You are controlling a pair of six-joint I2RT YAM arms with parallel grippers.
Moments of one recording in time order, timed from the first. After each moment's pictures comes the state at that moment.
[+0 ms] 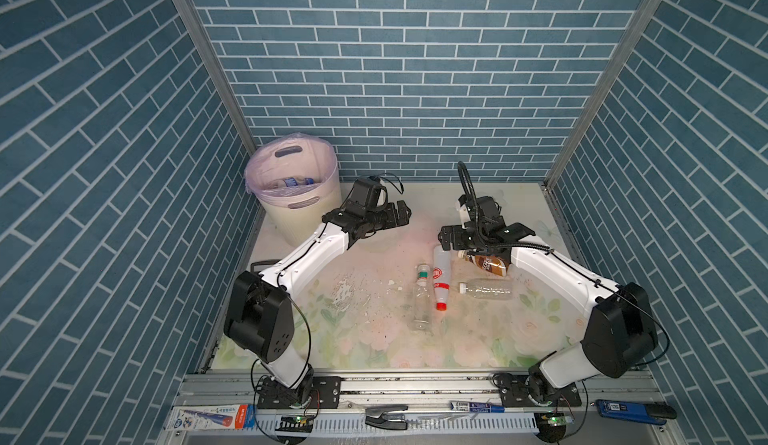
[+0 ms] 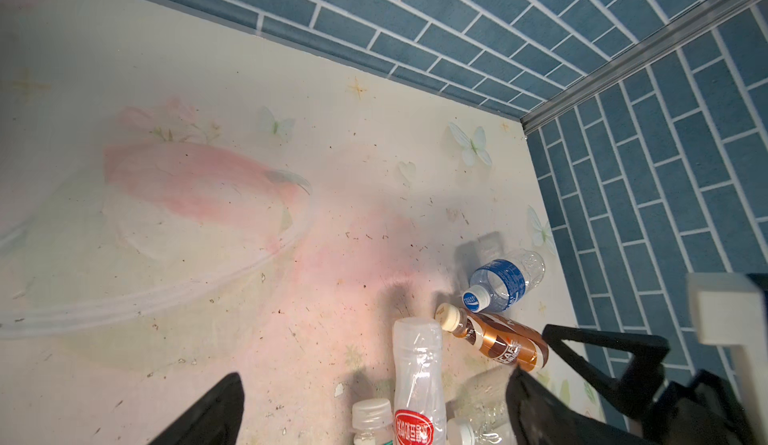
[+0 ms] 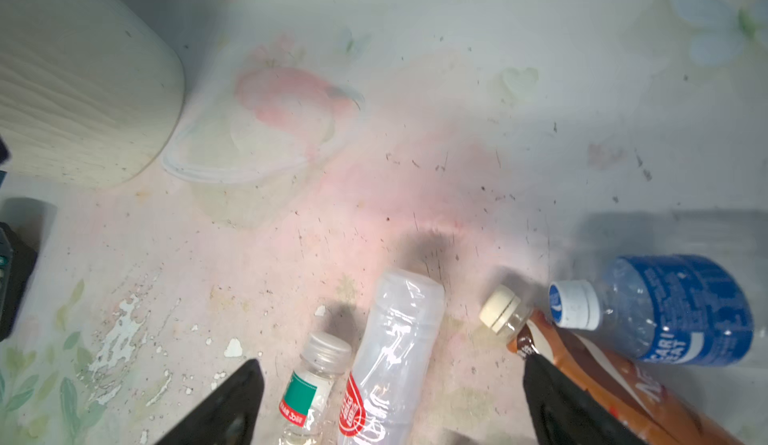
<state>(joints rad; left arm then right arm) -0.48 1.63 1.36 -0.37 0.19 -0.61 0.56 1.53 1.18 -0.50 -0.02 0.34</state>
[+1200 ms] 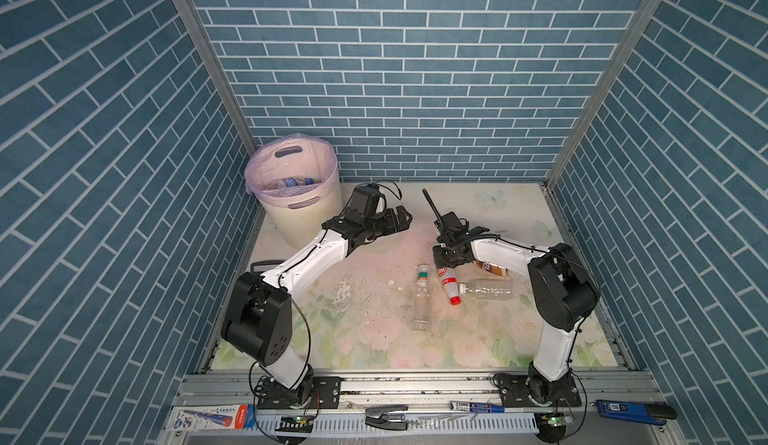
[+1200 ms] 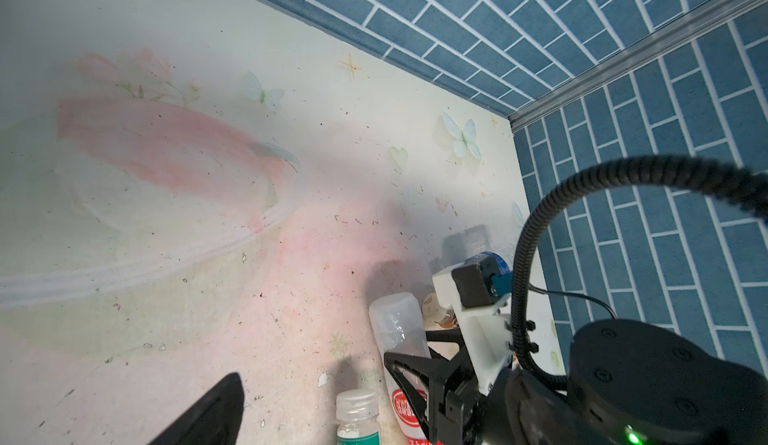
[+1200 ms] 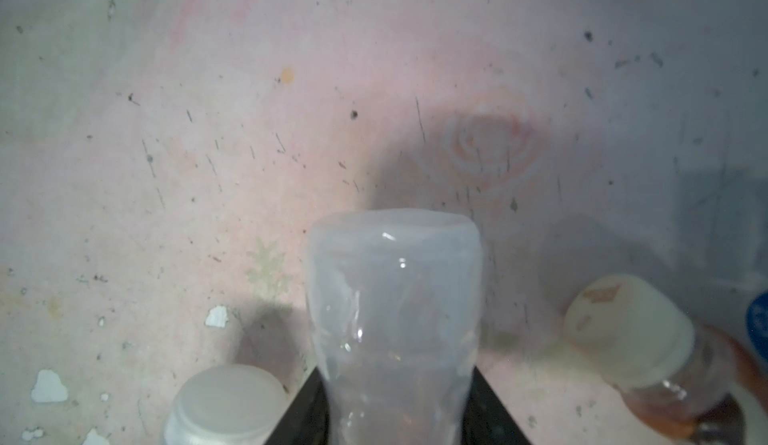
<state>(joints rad) -0.48 1.61 1.26 -0.28 0.23 -0.67 0.61 1.90 1.28 -0.53 0.04 0.33</state>
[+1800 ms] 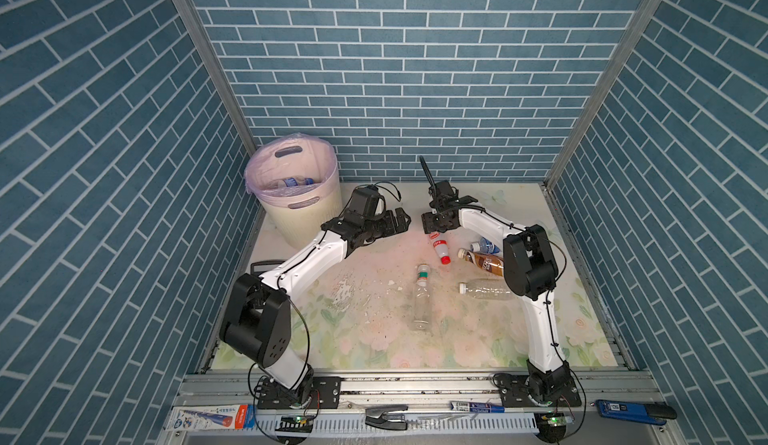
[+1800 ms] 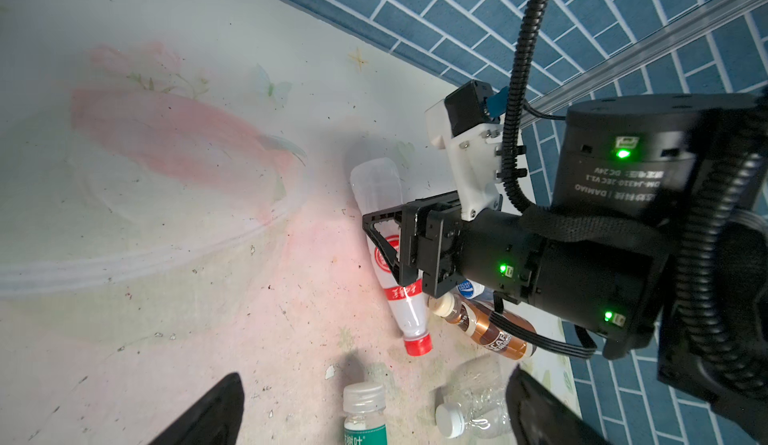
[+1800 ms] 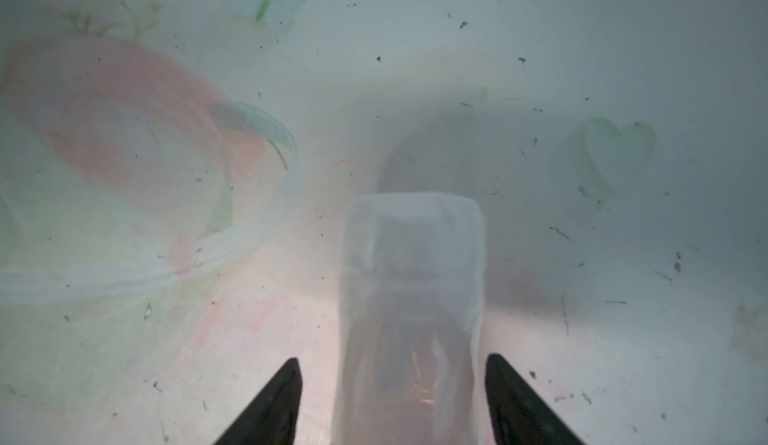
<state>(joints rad) -0.48 1.60 1.24 -0.31 0.23 -0.66 0.54 2.23 1.82 -0.63 0.03 0.21</state>
